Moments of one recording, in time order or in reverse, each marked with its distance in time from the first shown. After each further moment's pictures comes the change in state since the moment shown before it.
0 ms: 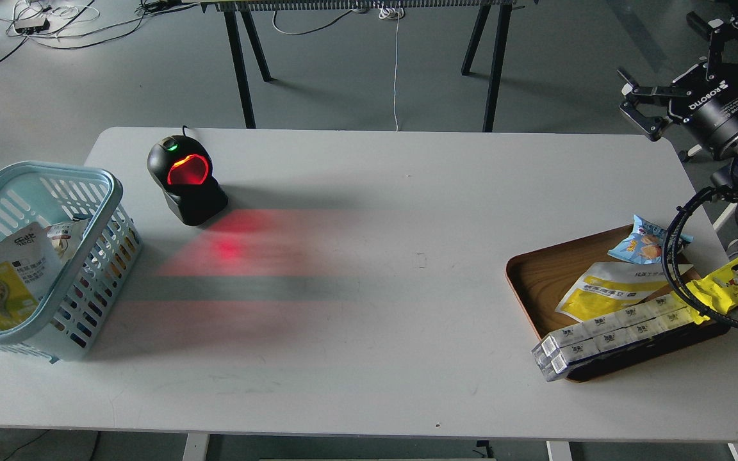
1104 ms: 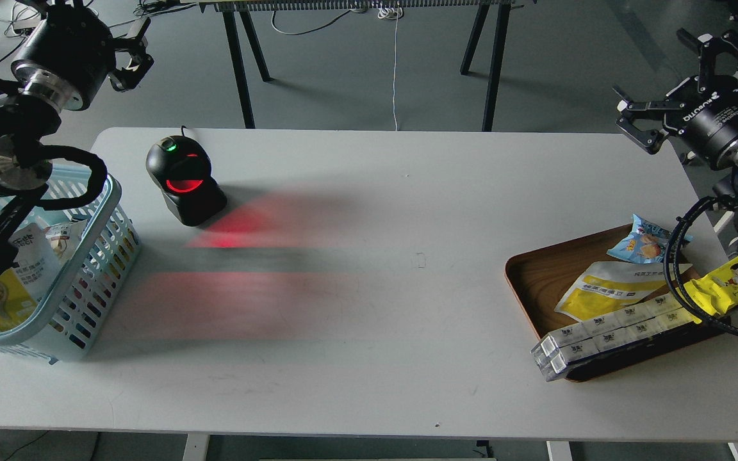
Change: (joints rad) left arm 0.200 -0.884 -0.426 0.477 -1.550 -0.454 0.130; right arm -0.027 -0.023 -0.008 0.033 -0.025 -0.064 -0.005
